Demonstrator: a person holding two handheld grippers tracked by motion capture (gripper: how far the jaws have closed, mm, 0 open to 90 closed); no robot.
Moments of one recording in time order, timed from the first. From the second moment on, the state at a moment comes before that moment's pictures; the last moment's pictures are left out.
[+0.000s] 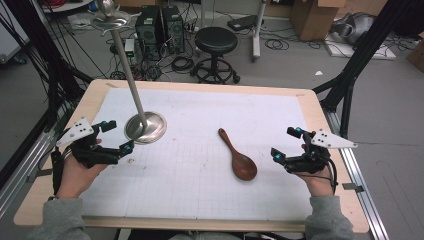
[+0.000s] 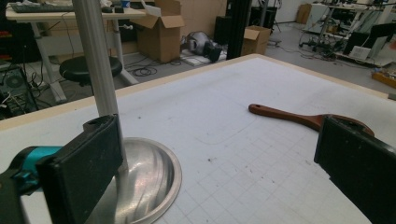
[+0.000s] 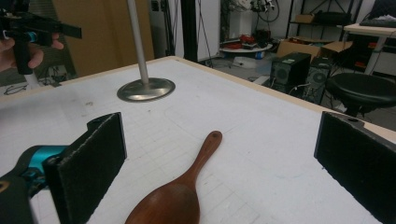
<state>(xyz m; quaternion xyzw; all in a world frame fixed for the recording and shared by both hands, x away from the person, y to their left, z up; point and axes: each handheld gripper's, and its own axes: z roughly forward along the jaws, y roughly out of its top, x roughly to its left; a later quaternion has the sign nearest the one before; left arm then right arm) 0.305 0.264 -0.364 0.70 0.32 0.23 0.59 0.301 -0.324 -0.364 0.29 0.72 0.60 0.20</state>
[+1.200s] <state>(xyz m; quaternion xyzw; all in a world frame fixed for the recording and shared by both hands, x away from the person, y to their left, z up) 0.300 0.268 -0.365 0.71 0.32 0.21 0.59 0.333 -0.293 -0.345 0.31 0.72 0.58 0.20</state>
